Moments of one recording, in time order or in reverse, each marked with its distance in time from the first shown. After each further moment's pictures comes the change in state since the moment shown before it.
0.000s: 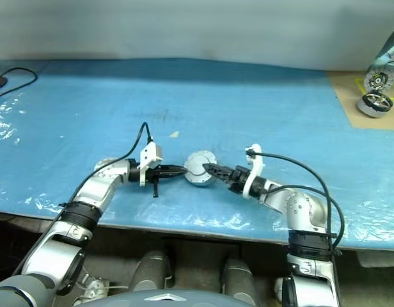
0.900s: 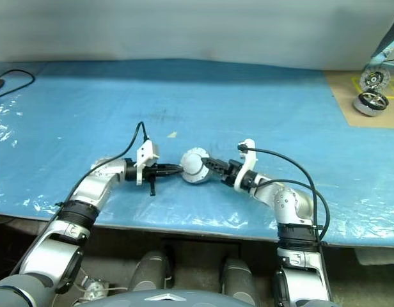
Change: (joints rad) left arm -0.012 0.008 0.029 0.014 -0.005 0.046 0.002; right arm -0.047 0.036 0.039 0.071 -0.057 -0.094 -0.019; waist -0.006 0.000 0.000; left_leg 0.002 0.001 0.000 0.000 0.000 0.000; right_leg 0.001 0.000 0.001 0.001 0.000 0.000
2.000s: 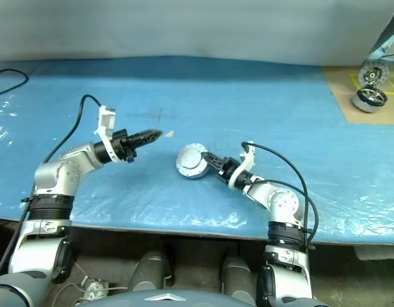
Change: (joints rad) left arm -0.028 0.014 0.405 -0.259 -0.560 0.738 0.201; right arm -0.025 0.132 -0.182 0.092 0.199 0.061 -0.212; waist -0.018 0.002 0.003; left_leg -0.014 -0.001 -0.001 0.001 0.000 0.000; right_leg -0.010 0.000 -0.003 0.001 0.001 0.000
